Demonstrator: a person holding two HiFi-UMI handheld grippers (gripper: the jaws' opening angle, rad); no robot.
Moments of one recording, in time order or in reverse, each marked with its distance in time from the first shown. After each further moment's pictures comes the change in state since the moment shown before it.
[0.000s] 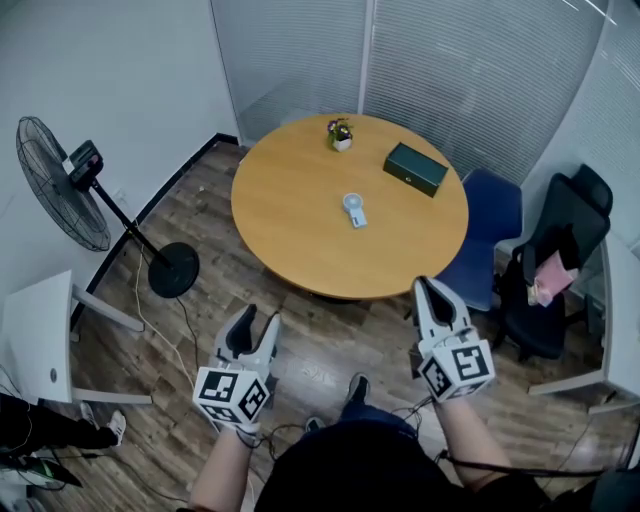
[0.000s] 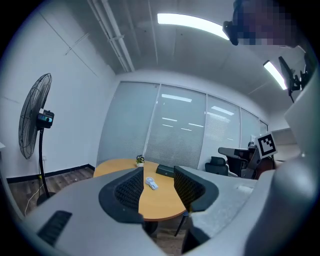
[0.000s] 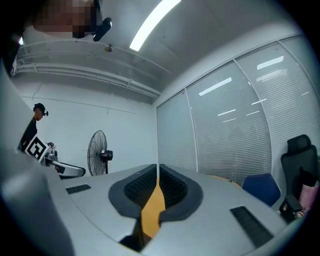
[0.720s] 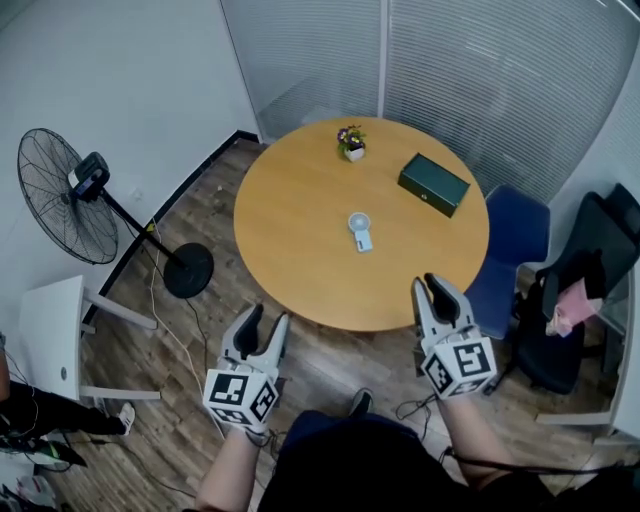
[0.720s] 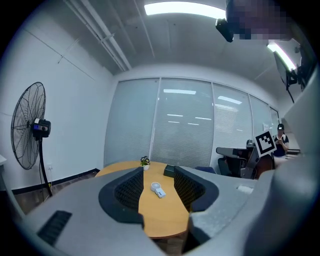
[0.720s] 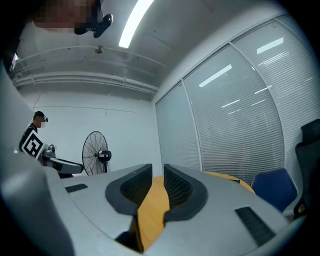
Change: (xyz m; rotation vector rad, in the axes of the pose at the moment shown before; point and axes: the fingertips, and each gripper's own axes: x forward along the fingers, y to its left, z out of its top) left arm 0.140 -0.022 0.014 0.078 0.028 0.108; right arm 0.107 -0.126 -0.022 0.057 0.032 0.079
